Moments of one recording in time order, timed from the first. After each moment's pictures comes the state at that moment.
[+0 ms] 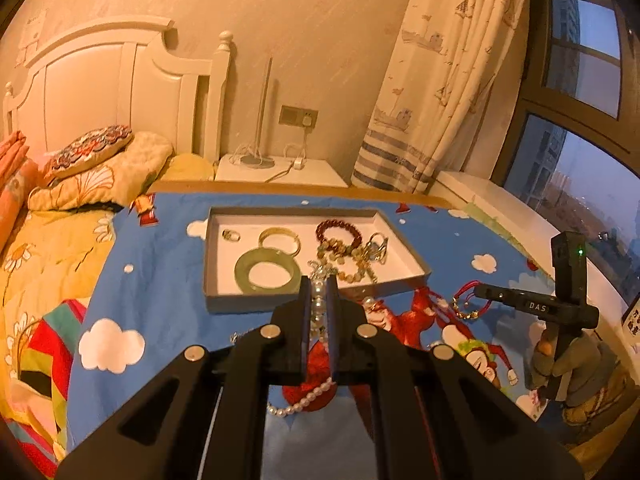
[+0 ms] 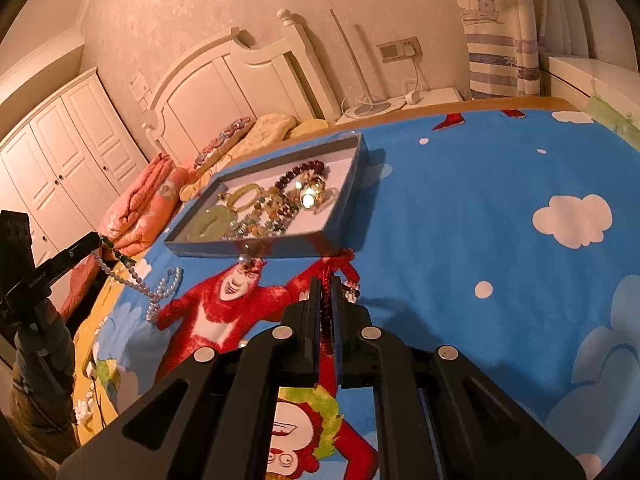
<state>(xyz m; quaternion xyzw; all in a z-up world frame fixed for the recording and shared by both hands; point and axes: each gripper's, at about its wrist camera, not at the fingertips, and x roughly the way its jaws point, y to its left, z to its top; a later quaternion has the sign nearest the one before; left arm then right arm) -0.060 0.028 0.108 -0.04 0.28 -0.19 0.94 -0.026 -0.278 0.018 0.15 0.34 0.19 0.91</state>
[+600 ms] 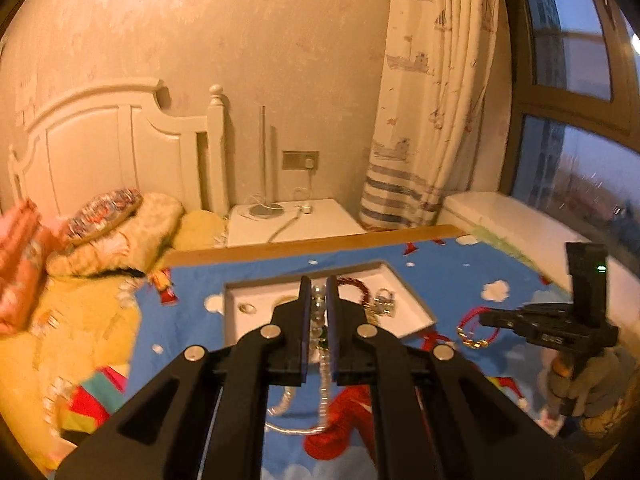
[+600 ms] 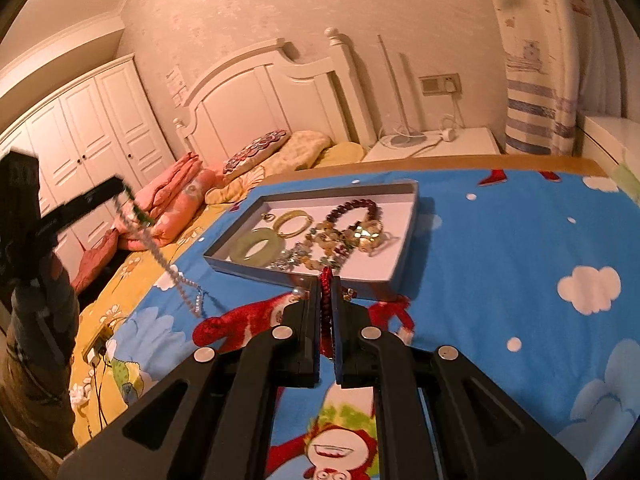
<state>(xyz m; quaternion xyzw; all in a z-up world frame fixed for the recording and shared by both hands) -0.048 0.004 0.173 0.03 0.22 -0.16 0.96 -0.028 -0.239 0.060 0.10 0.30 0.24 0.92</state>
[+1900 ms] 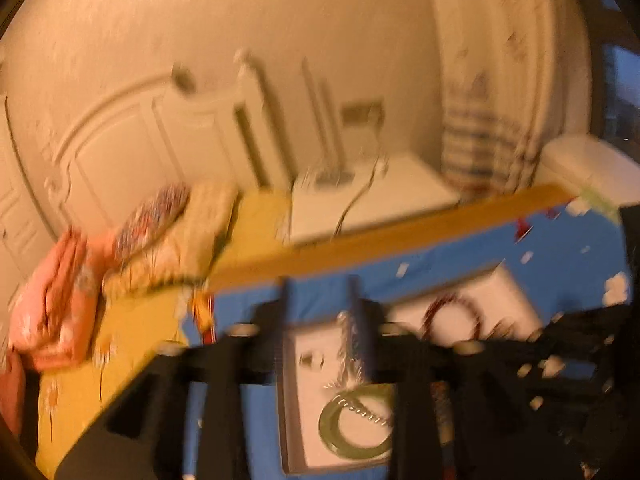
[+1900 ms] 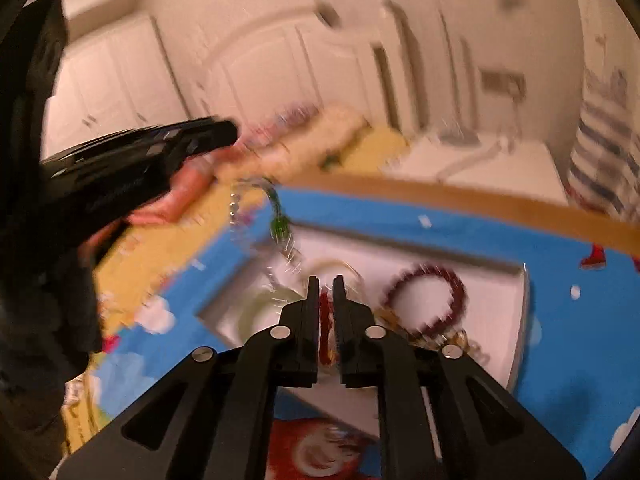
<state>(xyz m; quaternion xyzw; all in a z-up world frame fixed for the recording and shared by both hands) 0.128 -0.040 0.144 0.13 0.31 -0.02 0.94 0.126 -0.135 0.055 0.03 0.38 0.26 0.89</state>
